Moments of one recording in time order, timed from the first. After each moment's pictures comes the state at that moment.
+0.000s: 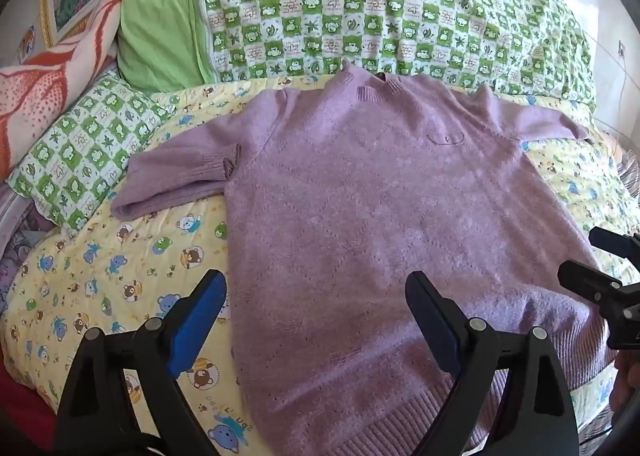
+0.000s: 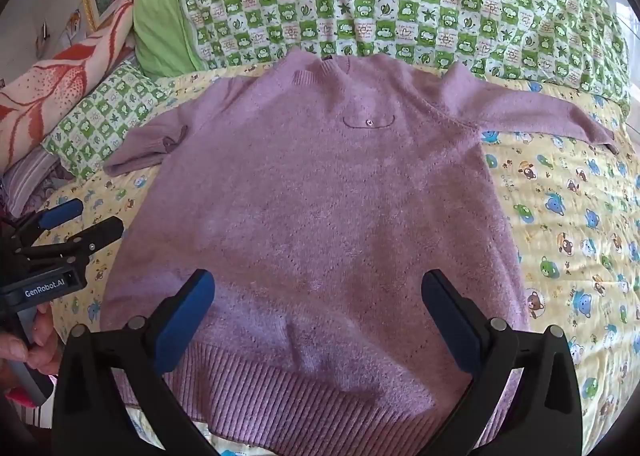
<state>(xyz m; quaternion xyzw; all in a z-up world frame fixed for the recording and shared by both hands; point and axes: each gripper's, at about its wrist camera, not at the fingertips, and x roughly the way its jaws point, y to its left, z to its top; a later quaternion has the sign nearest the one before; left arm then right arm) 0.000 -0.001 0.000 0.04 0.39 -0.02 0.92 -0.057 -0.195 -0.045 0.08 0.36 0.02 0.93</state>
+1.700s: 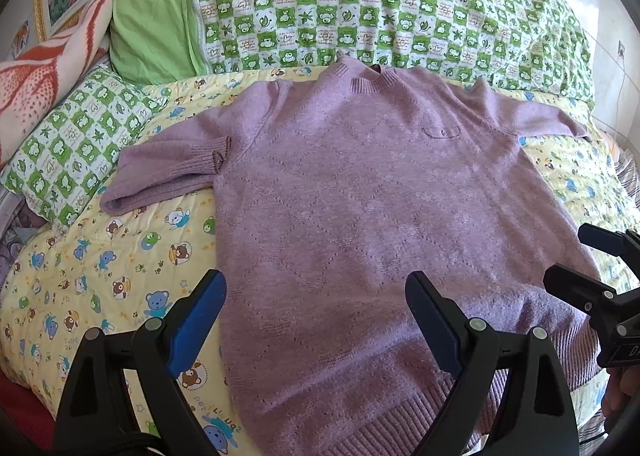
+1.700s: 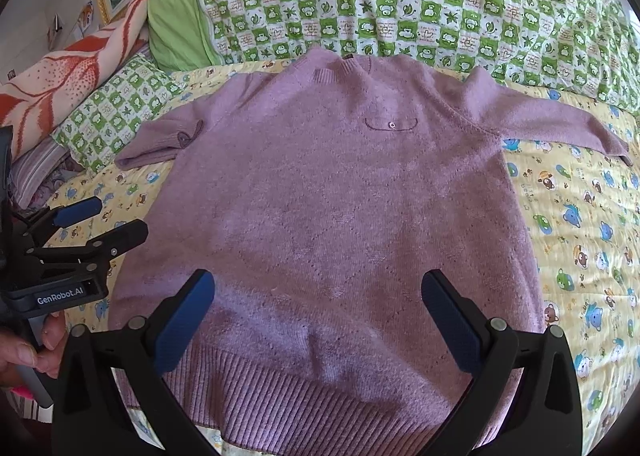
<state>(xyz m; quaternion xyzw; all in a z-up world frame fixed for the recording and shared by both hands) 0.010 -0.007 -0.003 0.06 0.41 -0.01 0.91 -0.050 -0.178 -0.046 0.07 0.36 0.04 0.93</state>
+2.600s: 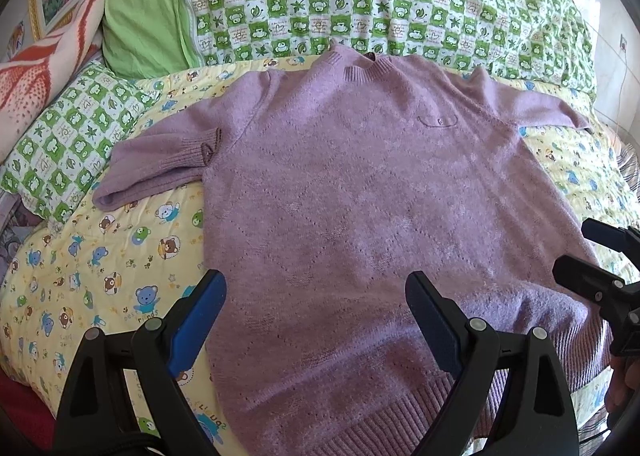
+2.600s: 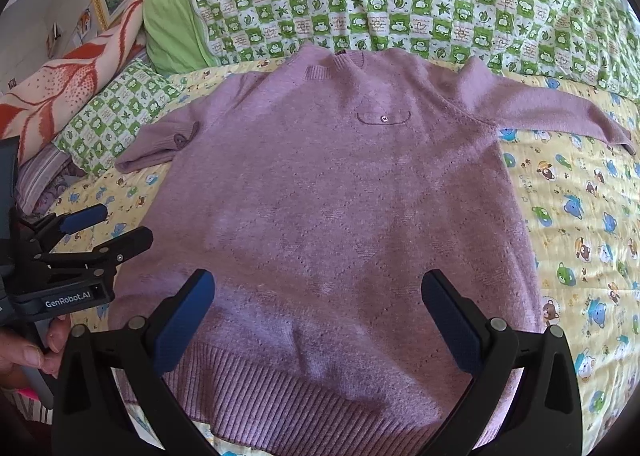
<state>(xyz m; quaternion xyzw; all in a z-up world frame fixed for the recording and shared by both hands) 0.016 -0.018 -0.009 0.06 0.41 -0.01 0.91 -0.053 -0.192 -0.051 0.09 0.37 0.05 0.92</state>
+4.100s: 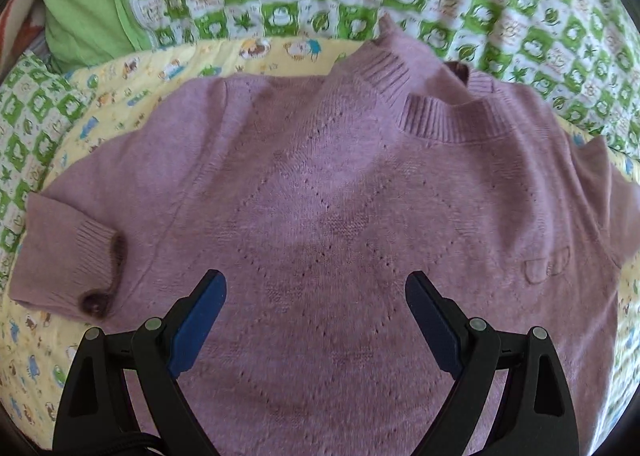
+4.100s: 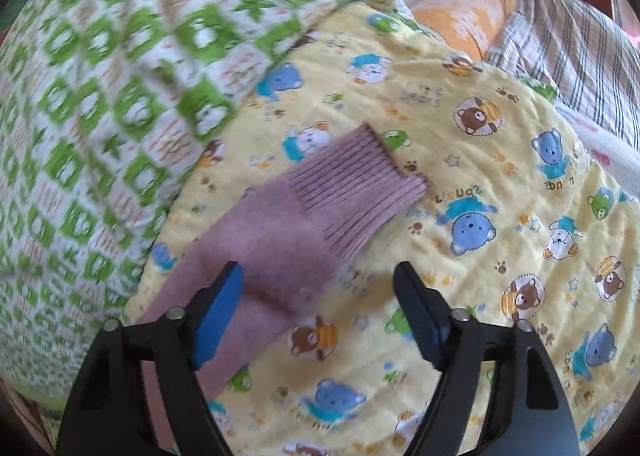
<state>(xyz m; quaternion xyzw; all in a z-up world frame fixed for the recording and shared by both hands) 0.289 -0.025 -0.055 0.00 0.49 0.05 0.87 0.065 -0.696 -0.087 0.44 0.27 -0.28 0.81</state>
